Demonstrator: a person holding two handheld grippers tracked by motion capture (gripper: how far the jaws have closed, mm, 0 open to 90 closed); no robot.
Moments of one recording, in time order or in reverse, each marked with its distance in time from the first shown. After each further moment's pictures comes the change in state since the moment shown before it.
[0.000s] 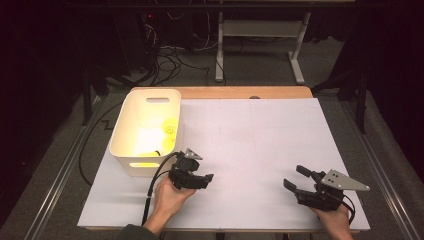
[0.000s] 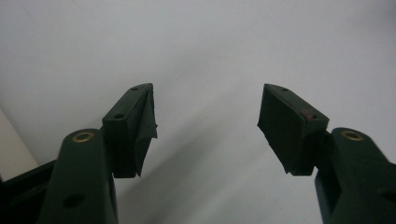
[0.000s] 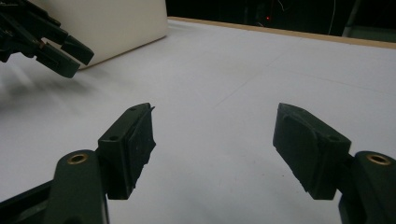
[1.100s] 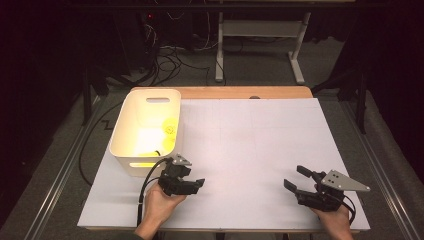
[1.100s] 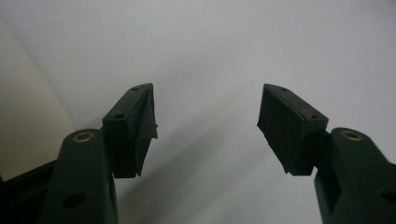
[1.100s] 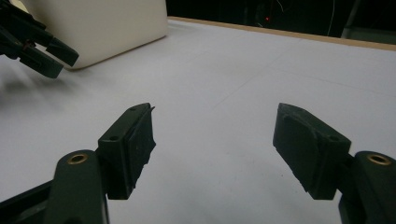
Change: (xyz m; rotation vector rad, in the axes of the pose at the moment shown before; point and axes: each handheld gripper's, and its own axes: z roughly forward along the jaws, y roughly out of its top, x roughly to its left) left arm 0.010 -0.024 -0.014 -0.018 0.003 -0.014; right arm 0.001 0.000 -0.001 0.001 -0.005 -0.007
